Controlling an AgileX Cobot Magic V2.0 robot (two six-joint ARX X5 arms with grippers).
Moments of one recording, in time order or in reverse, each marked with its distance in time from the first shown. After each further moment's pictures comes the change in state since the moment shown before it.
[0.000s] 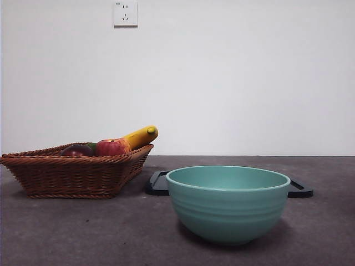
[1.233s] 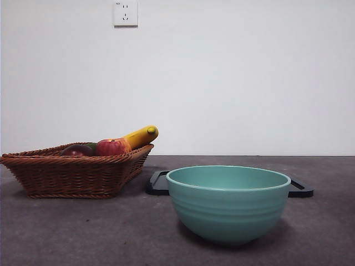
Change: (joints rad) left arm 0.000 0.000 0.000 0.000 0.000 0.026; right arm 0.051 0.032 0.000 -0.086 -0.151 0.085
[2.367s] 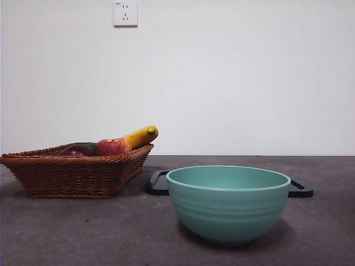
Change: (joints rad) left arm -0.005 0.135 0.305 0.123 0.034 0.027; right arm 0.000 0.000 0.000 0.000 0.000 0.000
